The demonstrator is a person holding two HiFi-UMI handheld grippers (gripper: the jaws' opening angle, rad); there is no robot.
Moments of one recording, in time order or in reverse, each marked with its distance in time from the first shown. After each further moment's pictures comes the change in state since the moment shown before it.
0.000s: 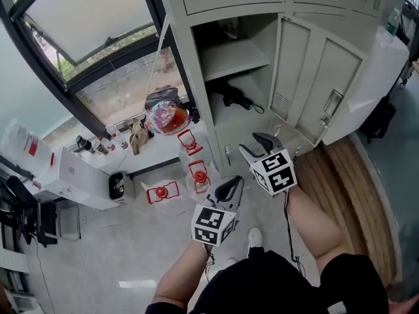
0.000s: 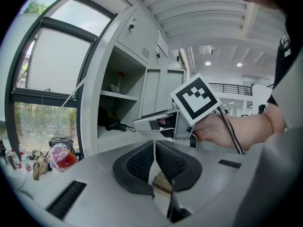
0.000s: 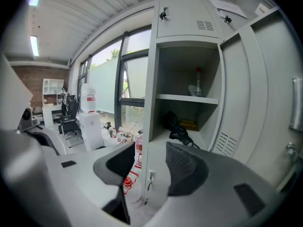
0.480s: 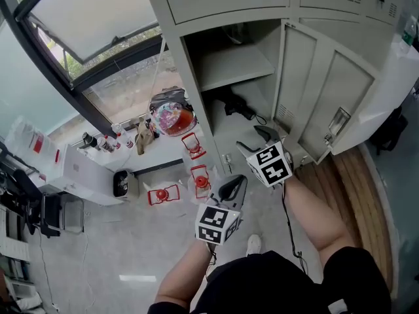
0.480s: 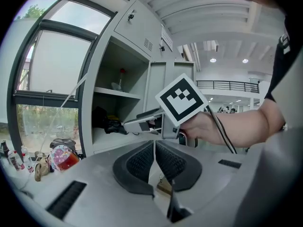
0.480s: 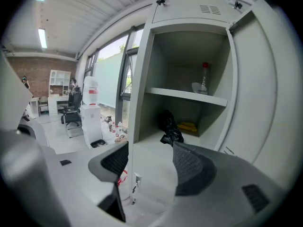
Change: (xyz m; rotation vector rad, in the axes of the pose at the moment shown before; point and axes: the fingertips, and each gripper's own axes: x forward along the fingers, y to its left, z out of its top) left arm 0.064 0.012 0.014 0.001 0.008 0.071; right arm 0.056 -0.056 0.009 -0.100 0.022 0.048
